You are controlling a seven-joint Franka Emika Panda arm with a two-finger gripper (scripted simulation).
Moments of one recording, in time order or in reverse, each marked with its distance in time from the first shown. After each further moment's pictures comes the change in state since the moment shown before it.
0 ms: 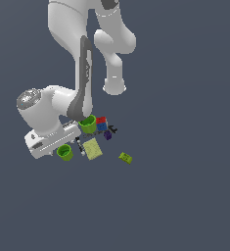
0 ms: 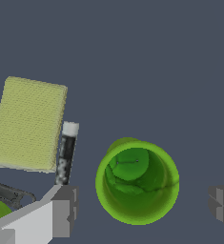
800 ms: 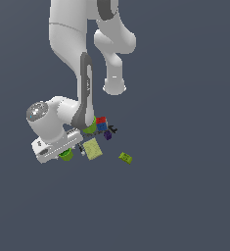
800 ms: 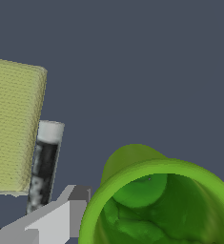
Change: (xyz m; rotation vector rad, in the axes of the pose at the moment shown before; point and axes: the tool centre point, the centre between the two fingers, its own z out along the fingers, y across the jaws) arm -0.001 0.000 0.049 0.000 0.000 -0.004
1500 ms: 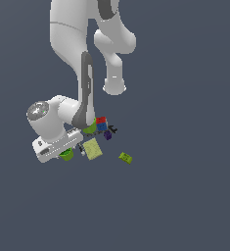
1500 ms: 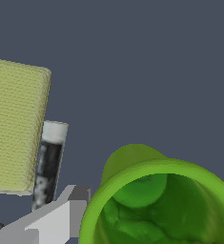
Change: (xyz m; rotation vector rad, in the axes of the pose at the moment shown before) arm 0.000 -0.003 -0.001 0.000 -0.001 0.000
